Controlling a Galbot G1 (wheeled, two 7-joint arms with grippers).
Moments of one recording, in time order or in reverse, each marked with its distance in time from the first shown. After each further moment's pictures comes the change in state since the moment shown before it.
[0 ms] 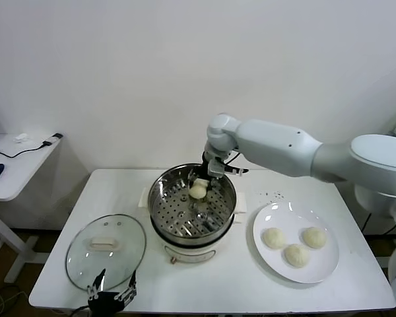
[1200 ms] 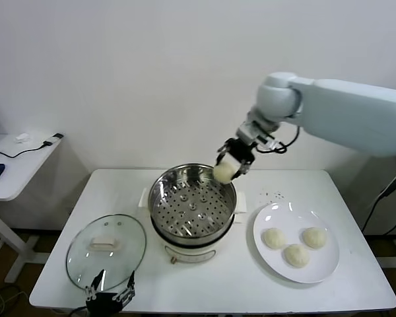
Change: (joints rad) left arm 0.012 0.007 -0.009 -0.009 -0.019 0.012 0.003; right arm 0.351 -0.289 -0.122 0.477 0.440 -0.325 -0.175
